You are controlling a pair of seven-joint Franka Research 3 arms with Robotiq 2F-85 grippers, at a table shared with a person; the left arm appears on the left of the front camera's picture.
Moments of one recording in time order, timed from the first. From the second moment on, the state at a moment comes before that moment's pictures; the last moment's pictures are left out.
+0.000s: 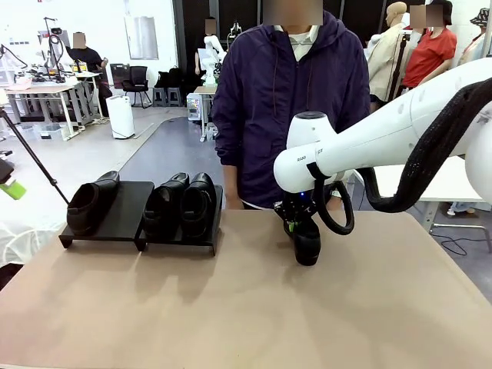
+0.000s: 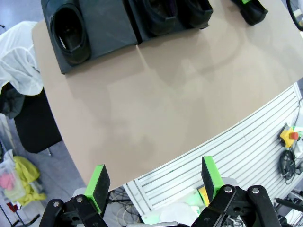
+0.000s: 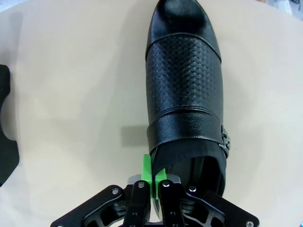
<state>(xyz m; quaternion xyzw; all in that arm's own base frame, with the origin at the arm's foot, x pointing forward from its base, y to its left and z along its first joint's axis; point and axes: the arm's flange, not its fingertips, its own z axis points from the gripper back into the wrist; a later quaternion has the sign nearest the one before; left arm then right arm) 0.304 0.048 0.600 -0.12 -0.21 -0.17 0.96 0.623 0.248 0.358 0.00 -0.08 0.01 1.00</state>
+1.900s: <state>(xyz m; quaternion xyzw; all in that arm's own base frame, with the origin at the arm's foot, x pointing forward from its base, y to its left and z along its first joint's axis) 0.304 0.048 0.600 -0.12 -0.21 -0.17 0.96 0.356 0.173 0.568 0.03 -0.04 0.01 1.00</state>
